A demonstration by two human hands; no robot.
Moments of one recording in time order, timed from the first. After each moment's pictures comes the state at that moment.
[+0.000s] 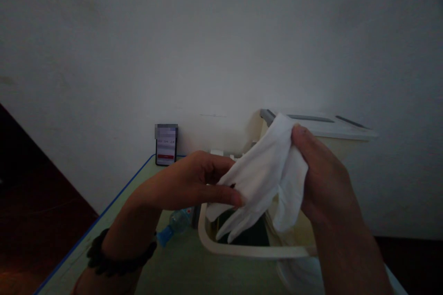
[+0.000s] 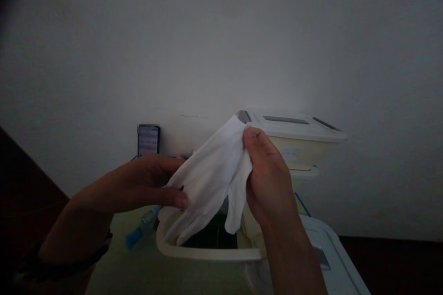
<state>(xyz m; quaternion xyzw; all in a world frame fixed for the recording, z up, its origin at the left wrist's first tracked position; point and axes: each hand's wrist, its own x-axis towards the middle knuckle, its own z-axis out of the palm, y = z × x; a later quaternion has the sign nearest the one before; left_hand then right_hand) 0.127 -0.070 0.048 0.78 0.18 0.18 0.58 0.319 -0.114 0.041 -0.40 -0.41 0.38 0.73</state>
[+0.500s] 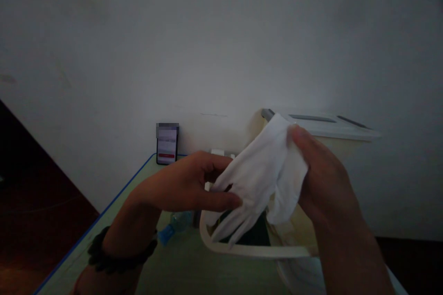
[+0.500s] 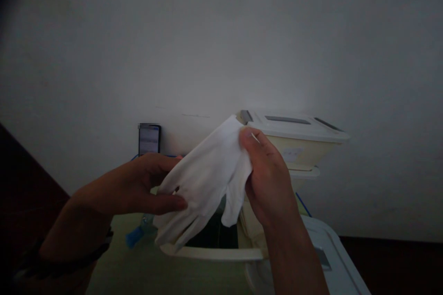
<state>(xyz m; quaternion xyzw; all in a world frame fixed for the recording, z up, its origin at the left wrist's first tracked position) 0.122 -0.072 0.051 0.83 0.18 0.18 0.49 0.320 -0.115 0.042 -0.38 -0.44 0.40 0.71</state>
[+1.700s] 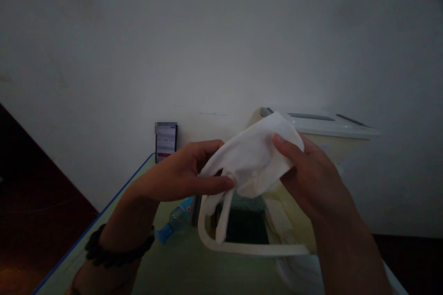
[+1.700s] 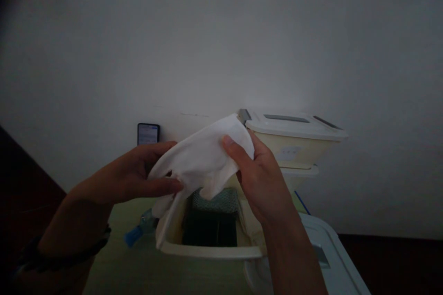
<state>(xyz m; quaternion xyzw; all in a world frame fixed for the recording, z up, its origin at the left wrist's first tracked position) 0.118 -0.066 0.050 0.81 0.21 0.23 0.49 0.317 -0.116 0.042 -0.36 -0.47 0.44 0.67</state>
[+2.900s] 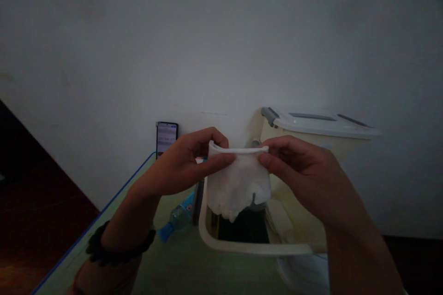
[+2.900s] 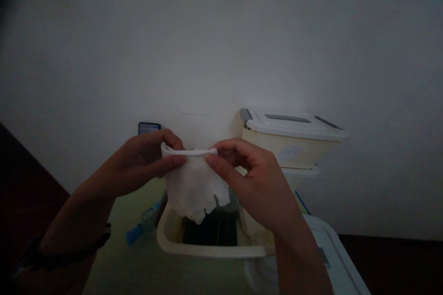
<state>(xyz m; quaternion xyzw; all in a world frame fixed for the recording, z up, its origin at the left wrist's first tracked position) 0.120 -0.058 0.039 0.82 0.24 0.38 0.36 0.328 -0.125 0.042 -0.46 -0.68 0.23 0.52</state>
